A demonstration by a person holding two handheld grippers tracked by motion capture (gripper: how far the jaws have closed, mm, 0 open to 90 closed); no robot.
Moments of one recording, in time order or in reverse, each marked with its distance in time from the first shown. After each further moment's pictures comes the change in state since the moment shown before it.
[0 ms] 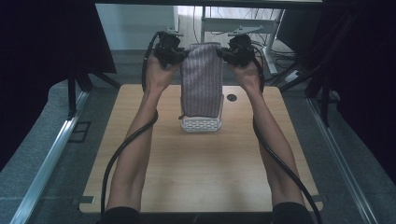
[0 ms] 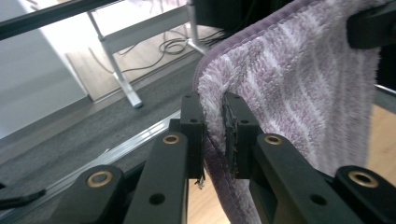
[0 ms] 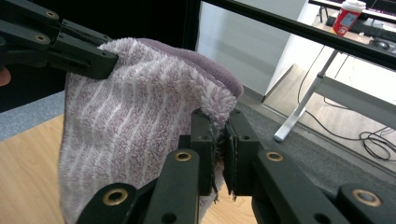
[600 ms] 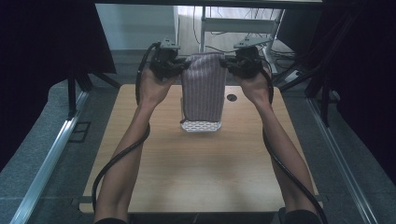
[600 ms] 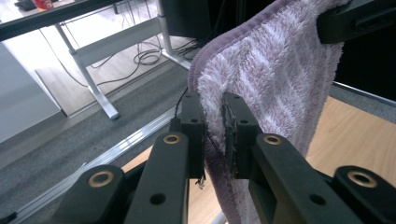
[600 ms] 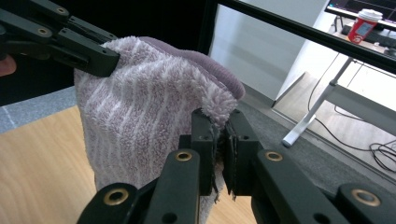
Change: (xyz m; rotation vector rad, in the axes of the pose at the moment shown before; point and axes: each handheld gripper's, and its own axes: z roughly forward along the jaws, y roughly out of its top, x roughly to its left) left arm -0.023 -0.021 -0.045 -0.061 -0.112 0.042; right arm 0.022 -0.014 -0.045 -0.018 0.050 -0.057
